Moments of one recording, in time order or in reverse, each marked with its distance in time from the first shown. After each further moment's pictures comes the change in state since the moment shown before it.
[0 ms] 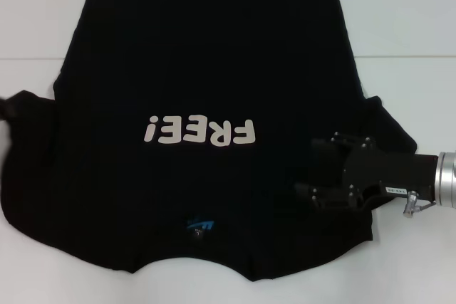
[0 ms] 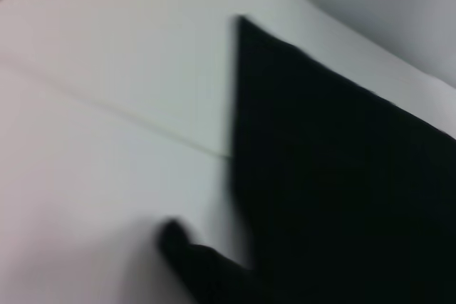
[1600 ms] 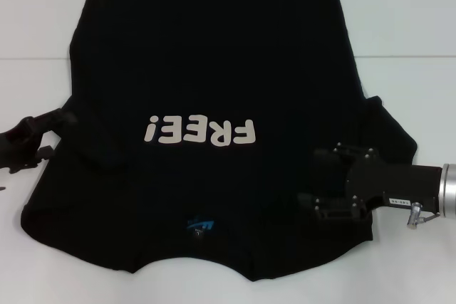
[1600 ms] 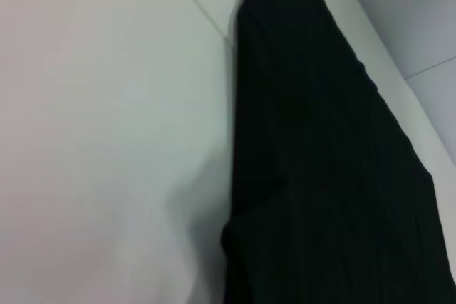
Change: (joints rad) left arm -0.033 0.053 -0.084 -0.339 -0.067 0.001 -0.166; right arm -0.029 0.005 -0.001 -0.001 0.000 -0.015 0.002
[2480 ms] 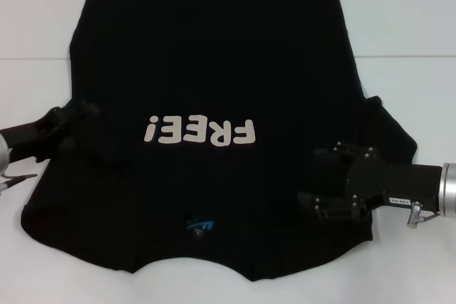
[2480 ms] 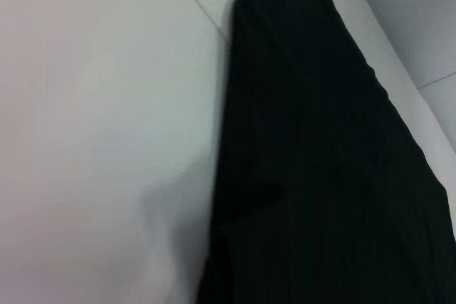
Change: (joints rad) left arm -0.069 -0.049 0.003 -0.032 0.000 -0.138 -0.004; right arm 0.000 0.000 0.000 -0.003 0.000 -0.001 0.000
